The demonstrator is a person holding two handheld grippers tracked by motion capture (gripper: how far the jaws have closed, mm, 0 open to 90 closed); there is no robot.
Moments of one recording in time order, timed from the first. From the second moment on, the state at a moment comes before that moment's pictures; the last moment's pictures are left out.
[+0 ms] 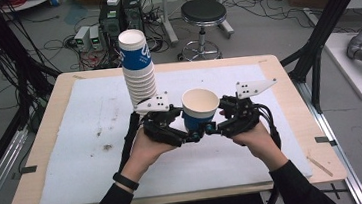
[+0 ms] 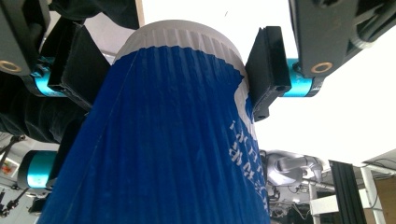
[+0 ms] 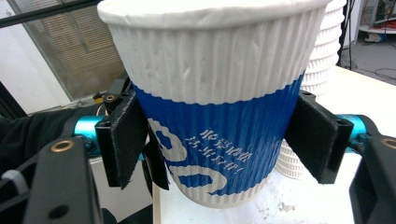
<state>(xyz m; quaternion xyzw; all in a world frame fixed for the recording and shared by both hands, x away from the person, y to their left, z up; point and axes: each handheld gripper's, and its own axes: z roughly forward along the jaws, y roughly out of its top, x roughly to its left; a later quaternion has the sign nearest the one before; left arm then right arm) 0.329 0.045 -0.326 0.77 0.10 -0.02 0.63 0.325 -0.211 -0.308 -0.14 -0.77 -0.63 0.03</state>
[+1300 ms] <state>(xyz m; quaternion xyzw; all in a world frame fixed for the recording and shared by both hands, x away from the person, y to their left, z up) 0.325 0.040 -0.323 0.76 0.09 -0.04 0.64 0.321 -0.206 -0.307 -0.14 -0.75 -0.65 0.04</state>
